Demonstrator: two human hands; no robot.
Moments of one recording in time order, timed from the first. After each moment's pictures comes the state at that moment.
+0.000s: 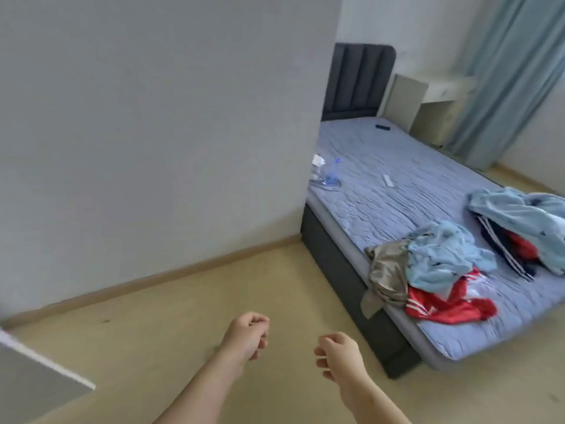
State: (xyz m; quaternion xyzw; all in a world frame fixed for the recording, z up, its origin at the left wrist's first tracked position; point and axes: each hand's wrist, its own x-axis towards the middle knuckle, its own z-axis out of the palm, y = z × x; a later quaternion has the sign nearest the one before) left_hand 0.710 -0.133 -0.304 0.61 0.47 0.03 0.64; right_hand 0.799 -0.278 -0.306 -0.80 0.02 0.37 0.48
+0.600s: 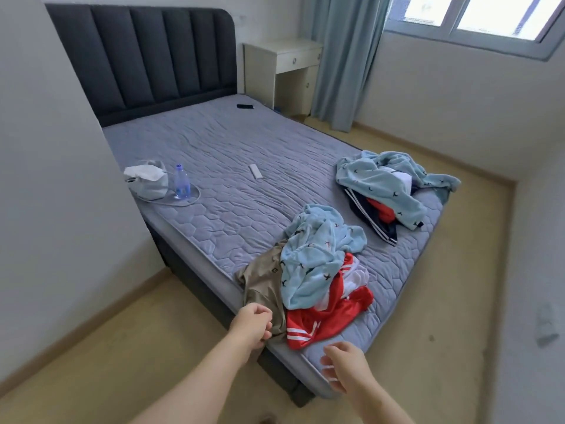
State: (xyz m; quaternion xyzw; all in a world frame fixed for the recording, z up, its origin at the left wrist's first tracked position) left_hand 1.176 -0.297 -0.336 0.68 0.35 -0.15 0.62; right_hand 1.166 -0.478 -0.343 -0.75 0.24 0.27 0.55
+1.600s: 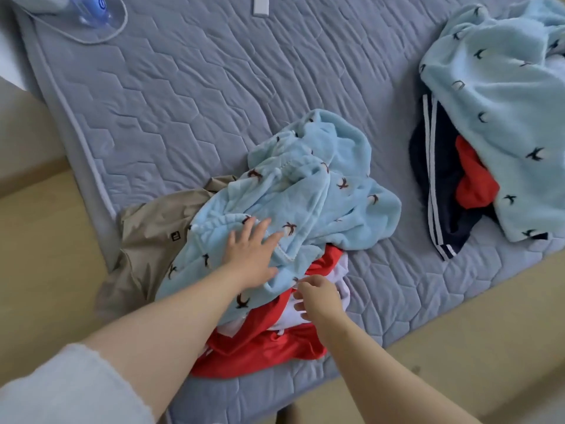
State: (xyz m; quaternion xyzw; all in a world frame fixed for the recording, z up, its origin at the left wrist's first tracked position) left_hand 1.597 -0.434 -0.609 0.92 0.17 -0.32 0.14; right_hand 1.628 -0.580 -0.587 -0.75 0.18 0.50 0.39
